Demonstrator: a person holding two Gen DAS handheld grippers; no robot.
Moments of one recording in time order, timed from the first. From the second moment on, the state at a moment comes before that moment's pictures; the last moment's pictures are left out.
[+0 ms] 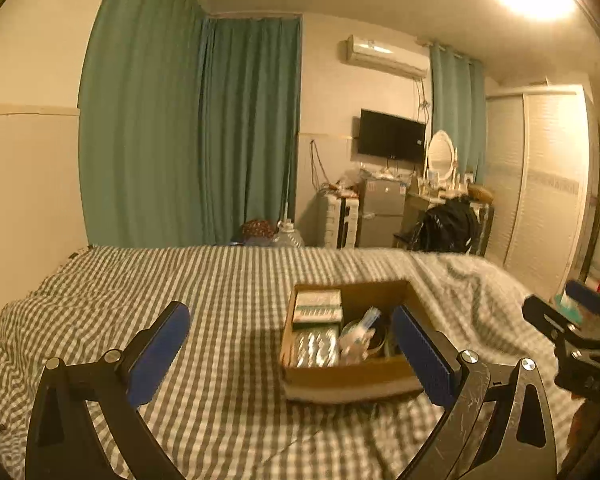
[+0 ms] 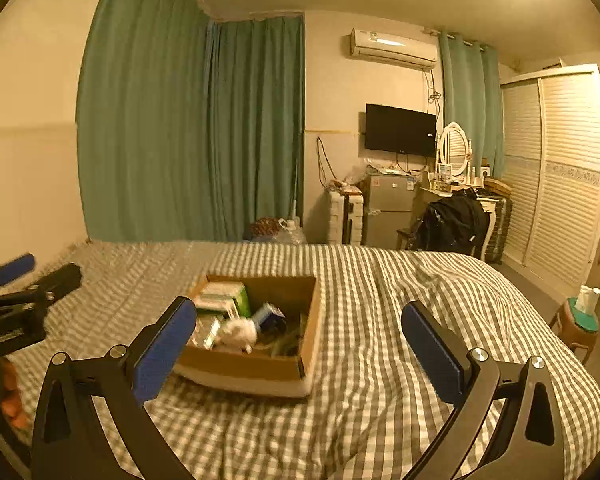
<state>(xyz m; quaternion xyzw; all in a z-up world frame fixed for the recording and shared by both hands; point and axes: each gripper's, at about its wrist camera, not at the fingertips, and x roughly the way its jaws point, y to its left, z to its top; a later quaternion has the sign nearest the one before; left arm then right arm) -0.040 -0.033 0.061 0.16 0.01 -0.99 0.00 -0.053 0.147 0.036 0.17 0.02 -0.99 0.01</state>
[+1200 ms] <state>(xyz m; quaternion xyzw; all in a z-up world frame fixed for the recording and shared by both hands) -0.050 -0.037 0.018 0.22 0.01 -0.98 0.01 -0.068 0.132 0.008 0.20 0.02 -0.98 0.01</state>
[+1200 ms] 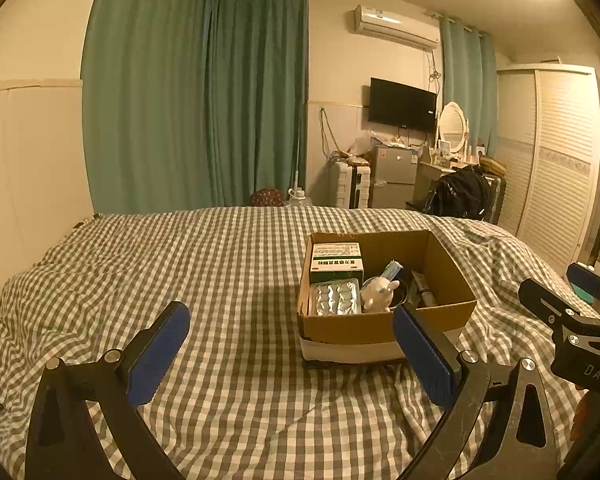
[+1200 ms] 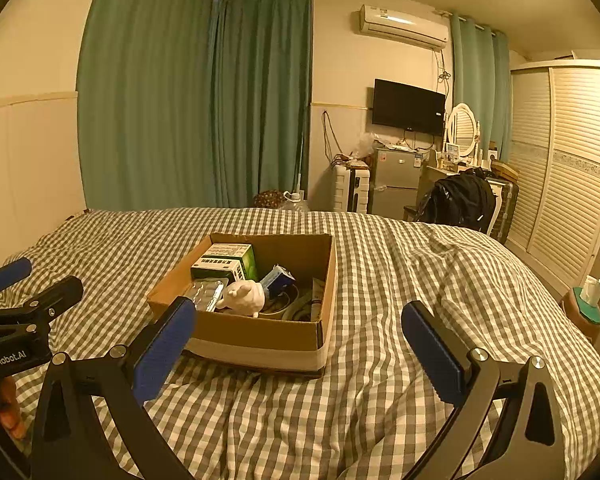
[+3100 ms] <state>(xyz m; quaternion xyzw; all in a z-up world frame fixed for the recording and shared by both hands) -0.043 -0.035 0.016 0.22 0.00 -0.98 0.02 -0.073 0.123 -0.002 0.22 0.02 -0.98 0.02</state>
